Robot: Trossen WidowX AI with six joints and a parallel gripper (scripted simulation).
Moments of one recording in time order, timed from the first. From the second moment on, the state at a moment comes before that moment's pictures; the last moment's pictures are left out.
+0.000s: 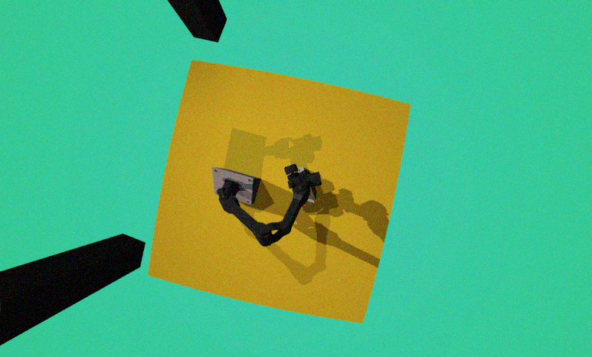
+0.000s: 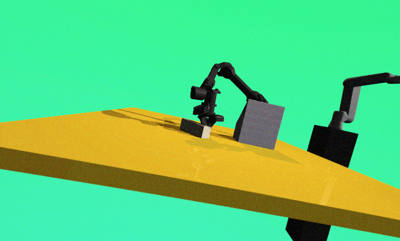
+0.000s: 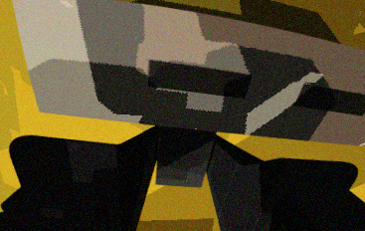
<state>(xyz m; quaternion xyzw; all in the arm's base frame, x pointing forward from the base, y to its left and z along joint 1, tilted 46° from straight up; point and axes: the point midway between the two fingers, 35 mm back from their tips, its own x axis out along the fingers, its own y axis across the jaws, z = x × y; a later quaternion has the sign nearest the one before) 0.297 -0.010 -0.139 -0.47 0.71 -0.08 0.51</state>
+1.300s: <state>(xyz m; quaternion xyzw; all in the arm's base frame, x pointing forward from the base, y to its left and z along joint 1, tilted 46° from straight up) 0.296 -0.011 -0.137 -0.47 0.71 -0.08 0.52</state>
